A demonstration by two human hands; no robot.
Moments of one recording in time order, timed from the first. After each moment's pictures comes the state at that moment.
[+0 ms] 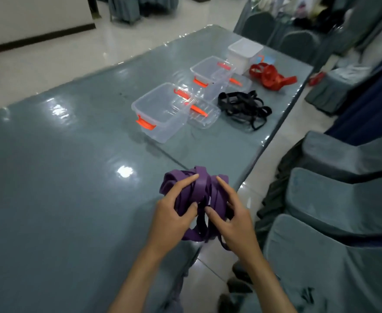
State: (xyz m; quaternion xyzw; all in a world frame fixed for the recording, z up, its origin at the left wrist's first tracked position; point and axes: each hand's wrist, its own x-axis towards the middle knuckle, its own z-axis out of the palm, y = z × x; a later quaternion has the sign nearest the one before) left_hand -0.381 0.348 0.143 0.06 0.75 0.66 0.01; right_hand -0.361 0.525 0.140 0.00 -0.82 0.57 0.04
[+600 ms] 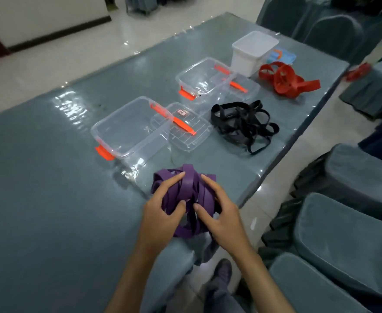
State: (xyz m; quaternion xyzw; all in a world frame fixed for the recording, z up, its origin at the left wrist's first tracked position) left_hand -0.575 0.511 0.137 -0.04 0.78 0.63 -0.04; right_hand -0.585 0.686 0.119 0.07 -0.80 0.59 -0.04
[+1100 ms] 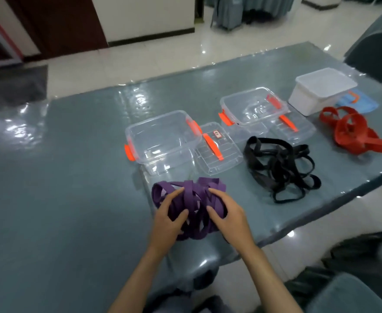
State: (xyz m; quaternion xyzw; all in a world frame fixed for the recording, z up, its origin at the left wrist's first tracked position) left_hand -0.634 0.566 0.073 -0.22 0.77 0.59 -0.12; right_hand -0.733 0.748 0.066 0.22 -0.86 0.45 -0.11
